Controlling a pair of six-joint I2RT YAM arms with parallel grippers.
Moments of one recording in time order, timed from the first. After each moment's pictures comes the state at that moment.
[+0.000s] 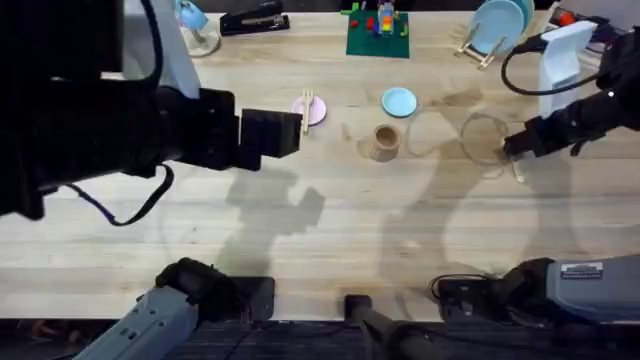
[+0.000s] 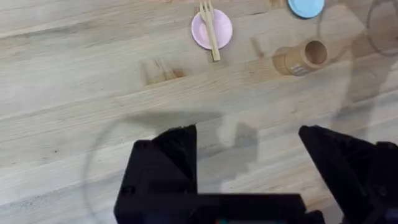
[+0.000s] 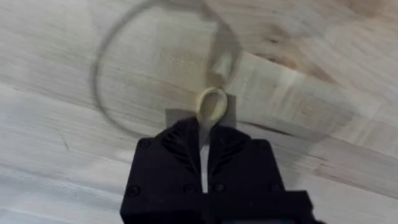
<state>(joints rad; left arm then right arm) -0.37 0.86 1.15 -1.16 0.03 -0.19 -0.40 1.63 0.98 -0.74 -0.11 -0.74</state>
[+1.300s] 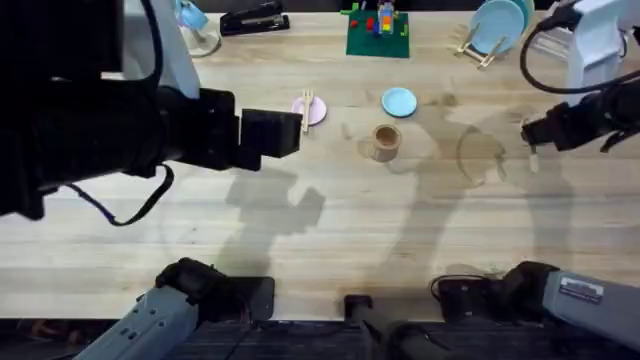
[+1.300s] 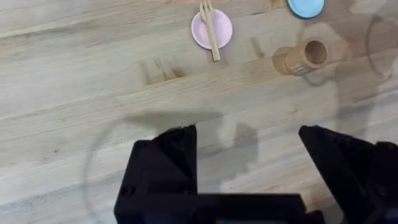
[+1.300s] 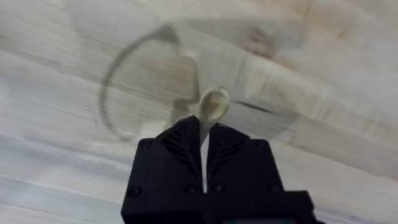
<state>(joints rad) -0.37 0.86 1.15 -1.16 0.03 -0.19 -0.37 1.36 0.99 -0.85 -0.11 -0.74</state>
